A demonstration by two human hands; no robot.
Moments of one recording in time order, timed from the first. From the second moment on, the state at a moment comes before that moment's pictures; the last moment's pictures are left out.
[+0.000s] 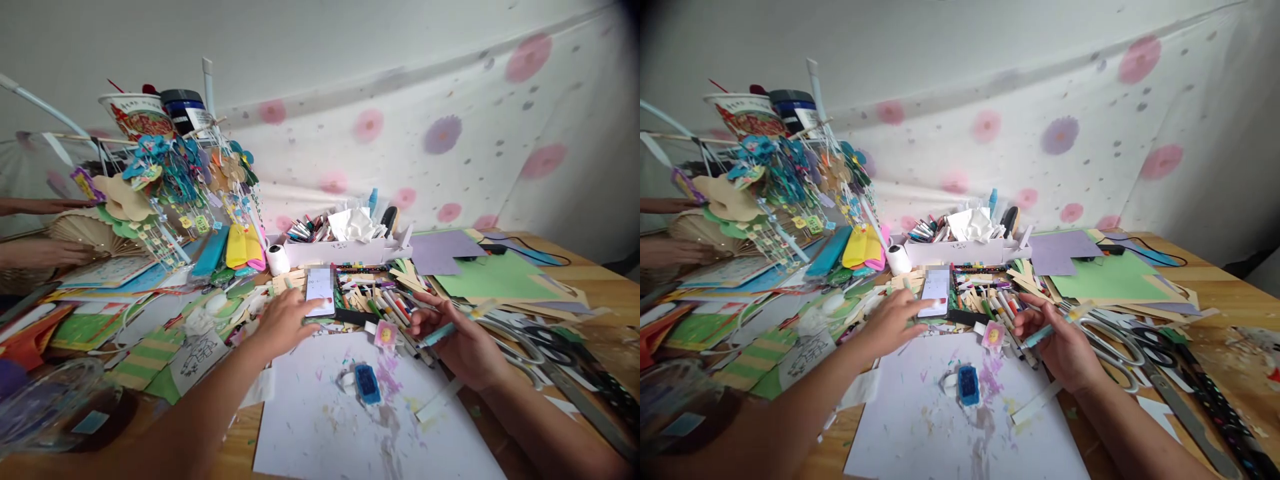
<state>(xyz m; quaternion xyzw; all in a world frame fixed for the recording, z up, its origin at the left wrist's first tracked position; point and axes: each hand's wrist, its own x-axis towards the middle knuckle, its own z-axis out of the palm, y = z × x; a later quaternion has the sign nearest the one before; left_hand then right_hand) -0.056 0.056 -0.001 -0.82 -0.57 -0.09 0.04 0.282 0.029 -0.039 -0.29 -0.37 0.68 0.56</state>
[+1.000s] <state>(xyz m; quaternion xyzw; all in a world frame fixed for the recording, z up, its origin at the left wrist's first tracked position) -0.010 0.153 0.033 -0.83 -0.53 -0.08 -0.17 0.283 0.028 -0.034 -0.26 -0.37 0.68 0.58</state>
